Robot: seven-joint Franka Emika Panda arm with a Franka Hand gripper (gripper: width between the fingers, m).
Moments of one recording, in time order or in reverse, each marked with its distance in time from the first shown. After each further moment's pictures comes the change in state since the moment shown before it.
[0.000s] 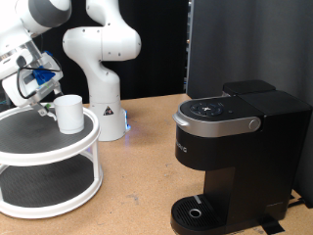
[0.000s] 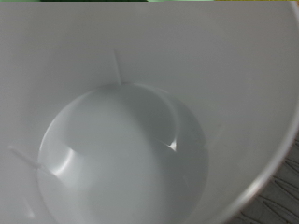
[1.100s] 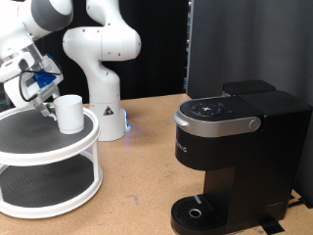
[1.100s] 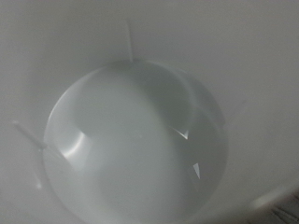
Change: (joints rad) arm -0.010 0.000 -0.006 -0.025 -0.026 0.028 -0.009
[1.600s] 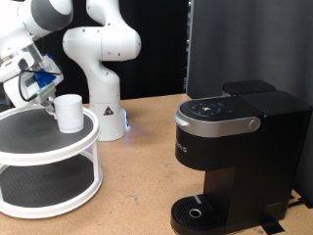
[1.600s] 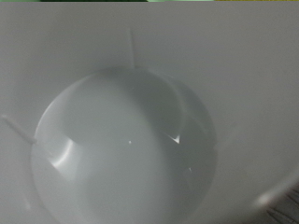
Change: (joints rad) arm 0.000 0.000 0.001 0.000 0.006 0.003 0.002
